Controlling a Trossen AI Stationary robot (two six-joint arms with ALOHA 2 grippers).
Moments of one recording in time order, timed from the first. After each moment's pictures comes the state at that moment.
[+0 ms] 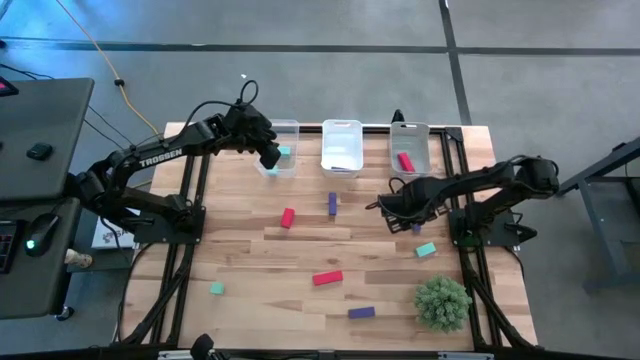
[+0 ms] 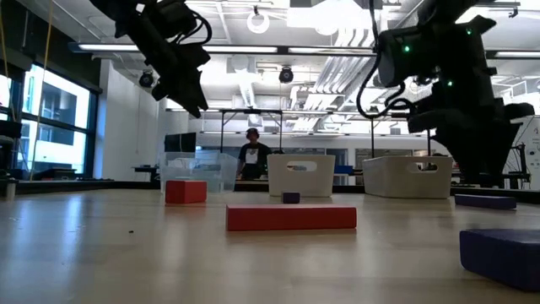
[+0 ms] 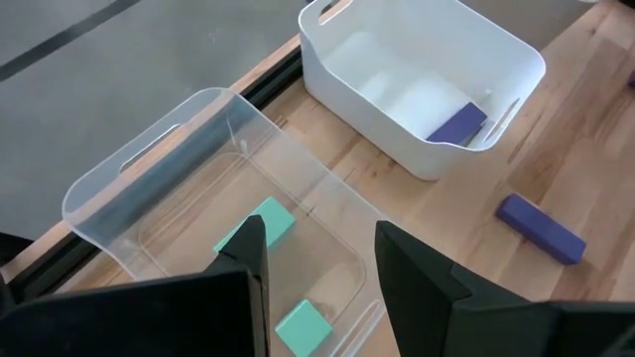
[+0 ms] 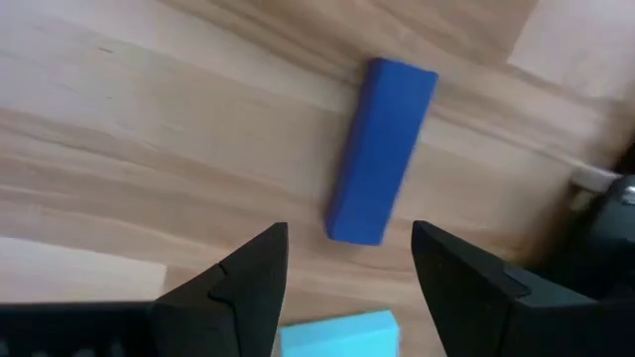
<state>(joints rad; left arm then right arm) 0.76 1.27 0.96 -0.48 0.02 -0.09 -0.02 1.44 0.81 -1.07 0.01 1.21</state>
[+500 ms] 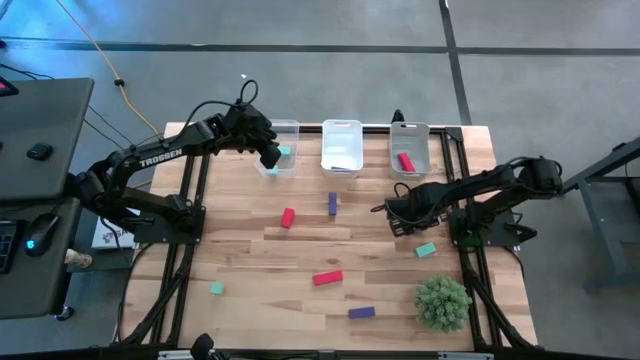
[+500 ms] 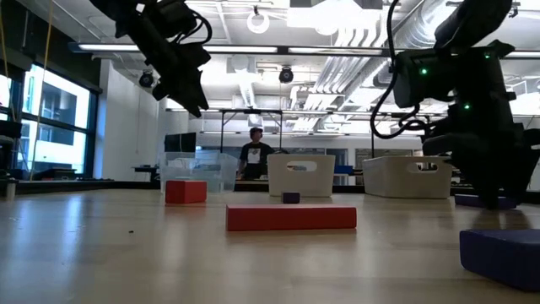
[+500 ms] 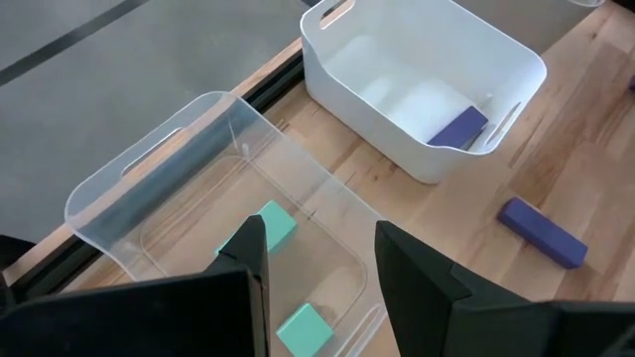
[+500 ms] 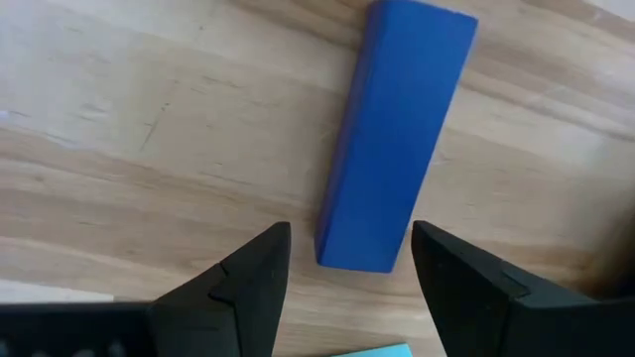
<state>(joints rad) 0.76 1.27 0.96 -0.47 0.02 -0.09 -0.03 1.43 0.62 -0.85 -0.04 1.23</state>
